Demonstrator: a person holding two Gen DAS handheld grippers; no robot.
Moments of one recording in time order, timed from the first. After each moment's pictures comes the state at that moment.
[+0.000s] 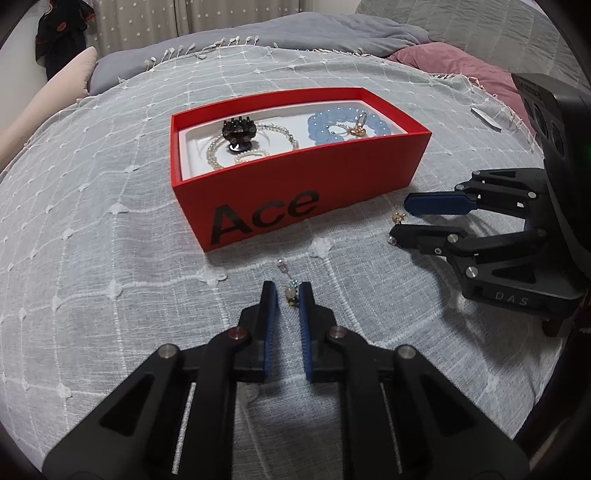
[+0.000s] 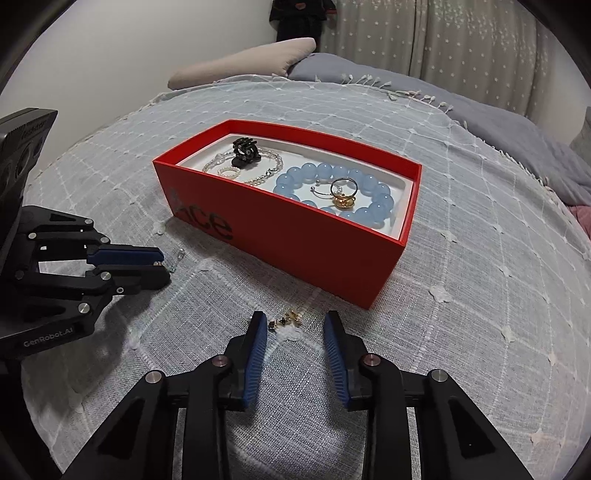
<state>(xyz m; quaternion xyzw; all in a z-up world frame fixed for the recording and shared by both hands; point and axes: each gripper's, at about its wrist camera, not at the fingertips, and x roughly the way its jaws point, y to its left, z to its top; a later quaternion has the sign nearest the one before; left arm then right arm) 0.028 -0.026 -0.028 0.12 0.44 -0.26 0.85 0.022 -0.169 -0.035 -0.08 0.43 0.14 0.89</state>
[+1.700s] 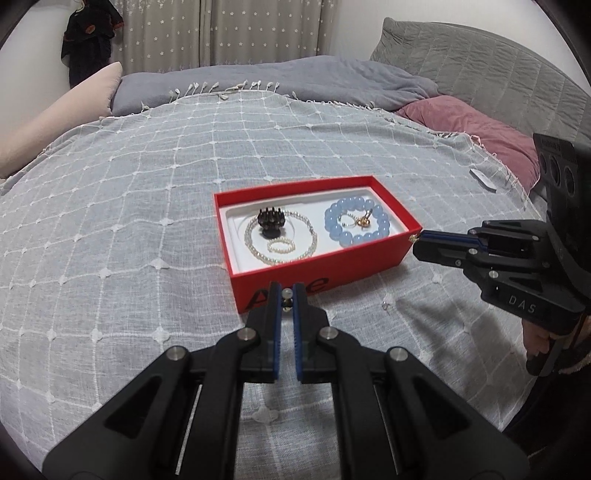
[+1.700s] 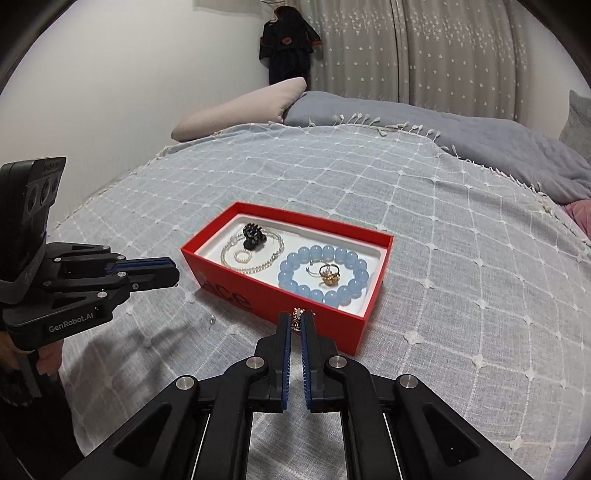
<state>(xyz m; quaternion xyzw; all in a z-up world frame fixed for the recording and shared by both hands) 0.037 -0.007 0.029 0.05 0.38 -0.25 0.89 0.017 -0.185 0.027 -0.02 0.38 0.16 0.91</state>
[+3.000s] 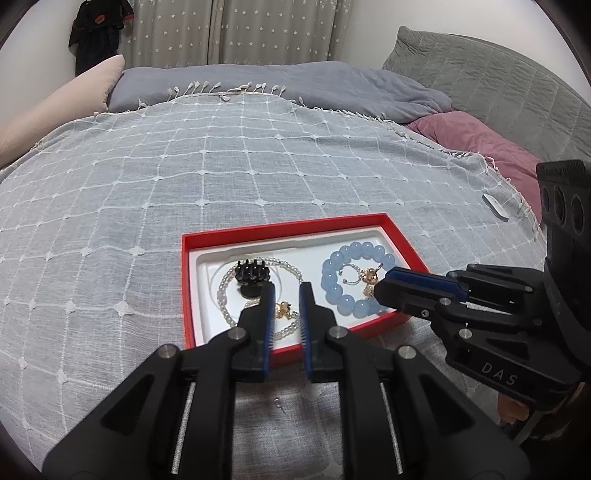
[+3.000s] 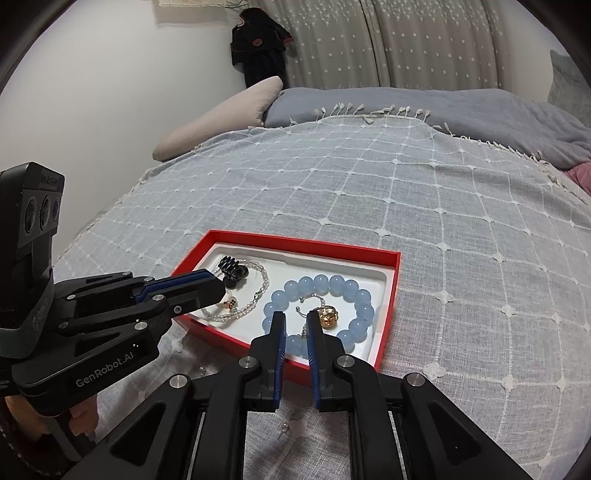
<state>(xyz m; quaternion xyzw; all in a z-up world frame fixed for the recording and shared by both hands) 0.080 -0.041 0.023 0.03 0.38 -0.24 0.89 0.064 -0.188 0.017 0.05 0.39 0.15 0.91</state>
